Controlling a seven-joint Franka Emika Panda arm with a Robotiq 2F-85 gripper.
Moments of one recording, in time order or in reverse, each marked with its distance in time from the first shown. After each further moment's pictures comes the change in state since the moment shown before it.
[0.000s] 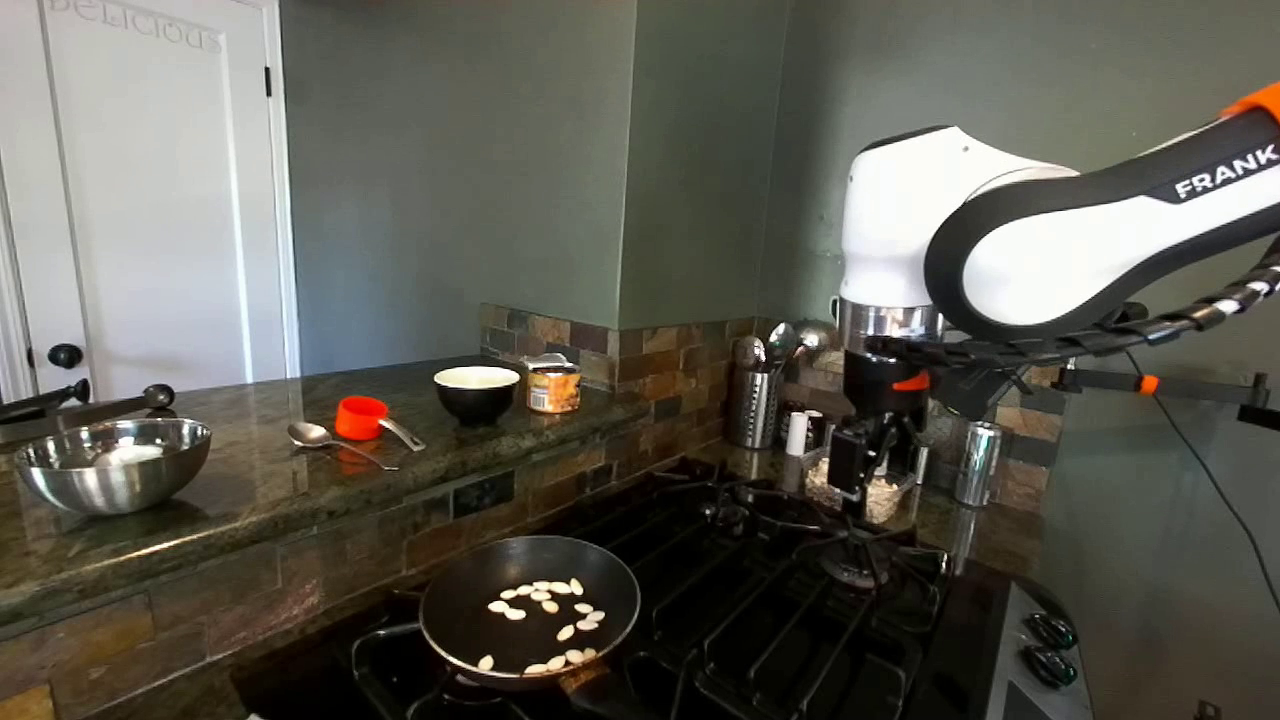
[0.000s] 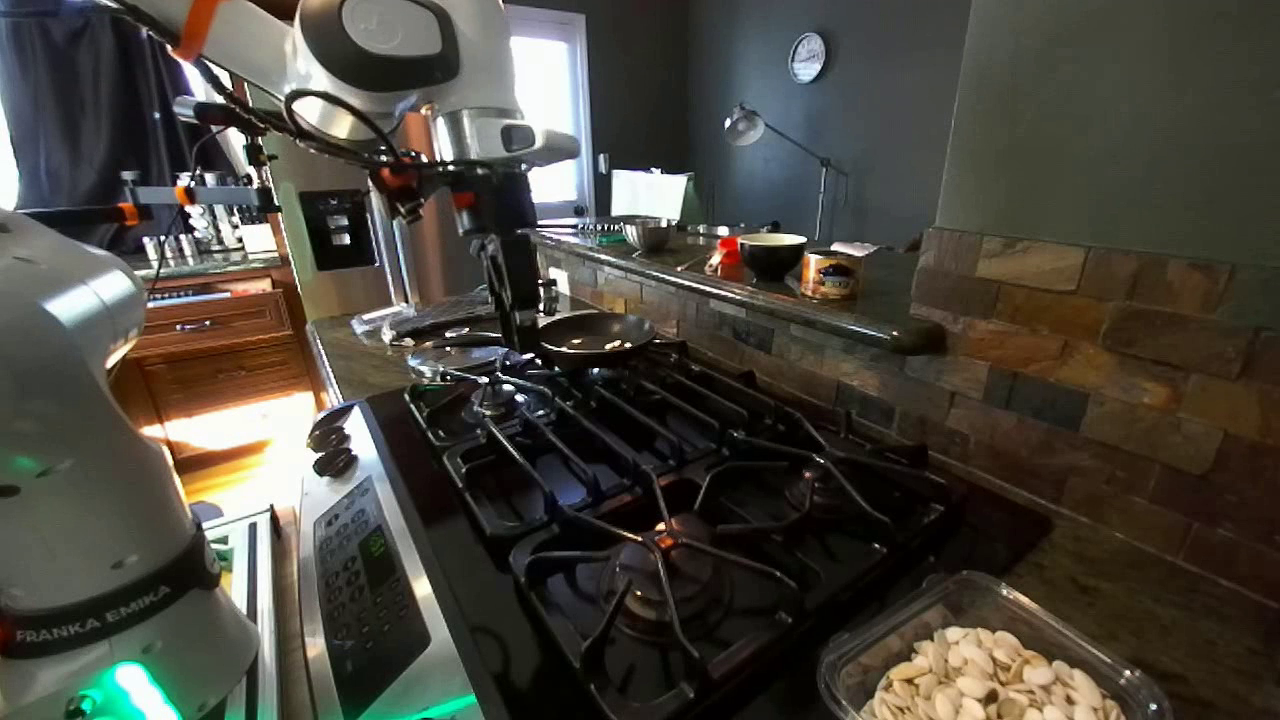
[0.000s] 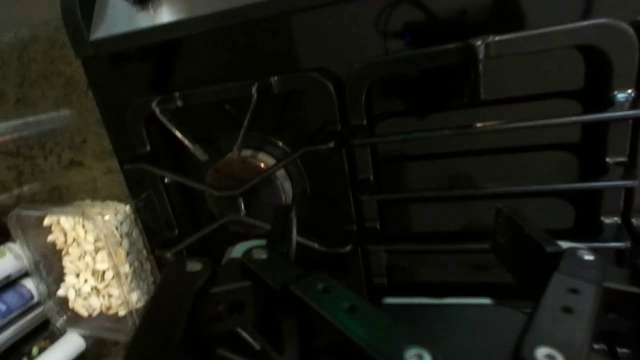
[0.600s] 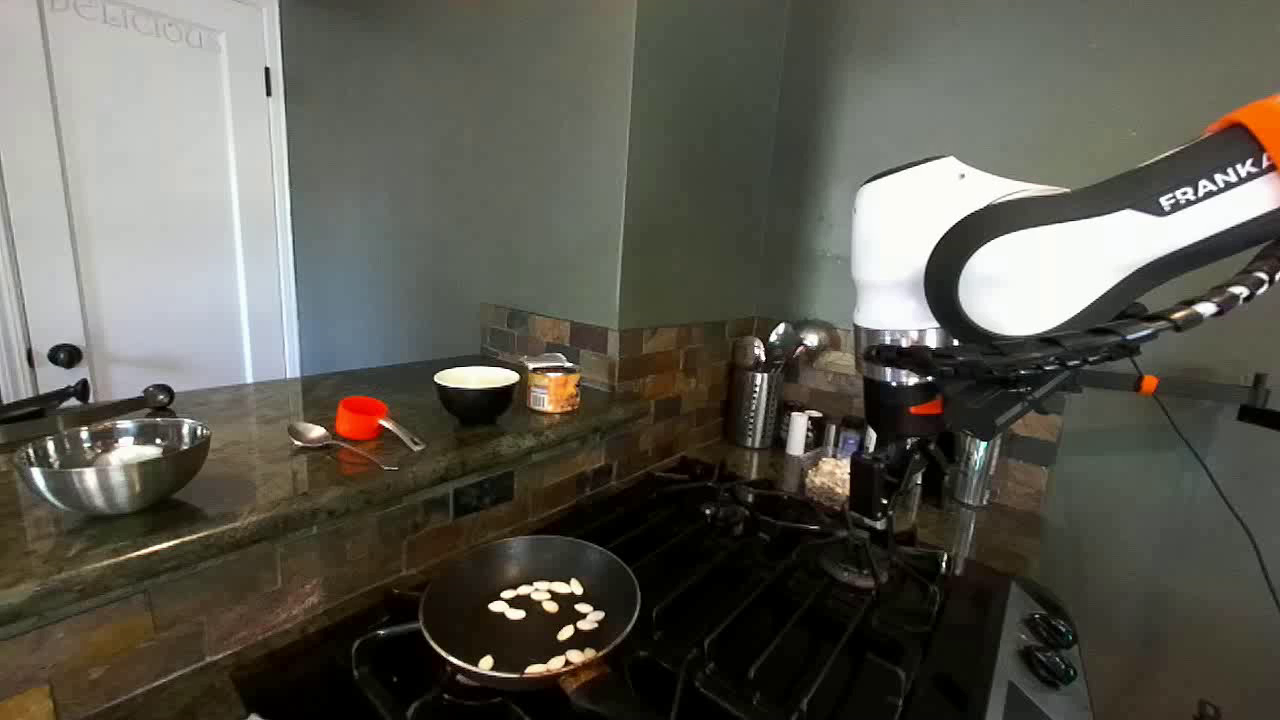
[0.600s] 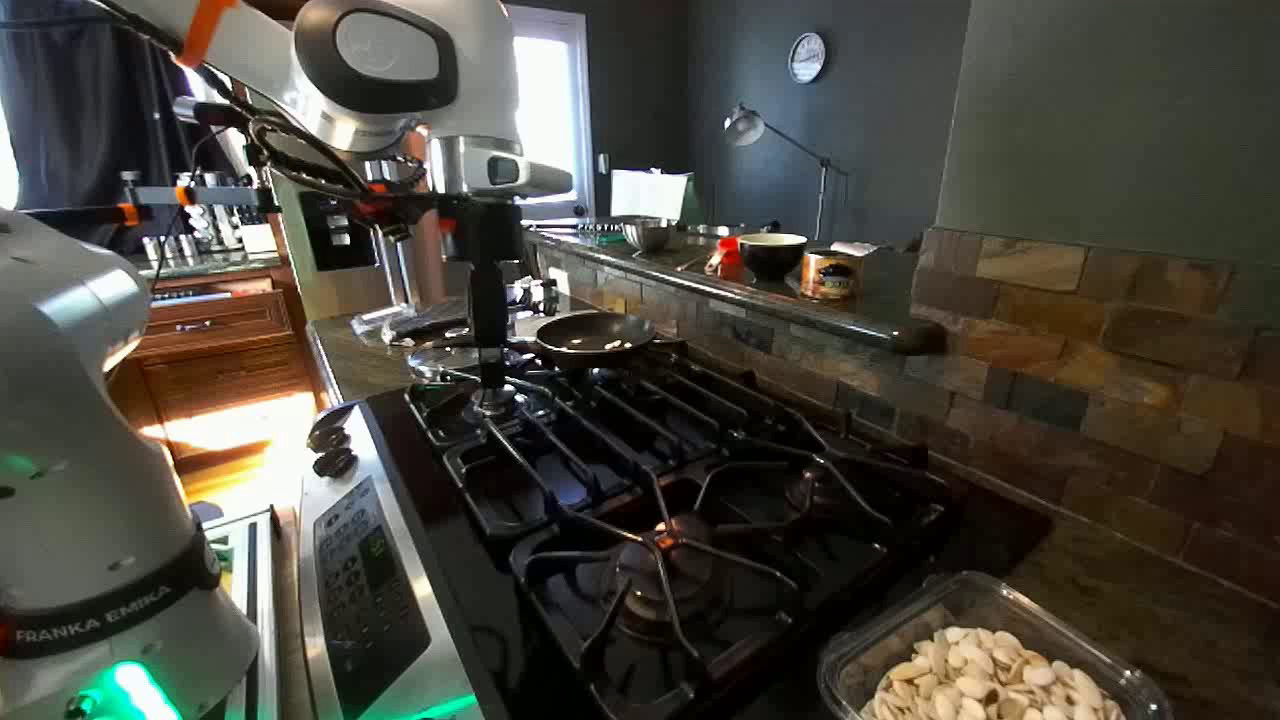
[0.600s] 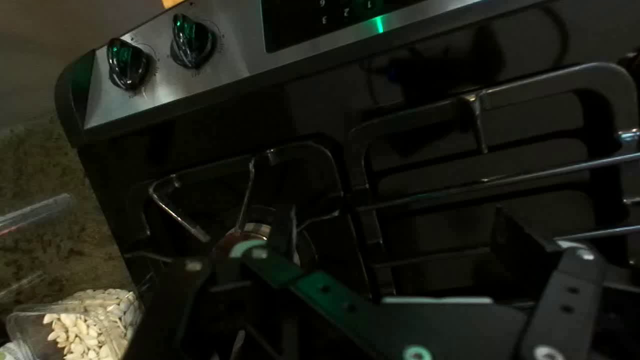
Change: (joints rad) arm -0.036 0.000 -0.010 -0.043 0.062 -0.059 0.049
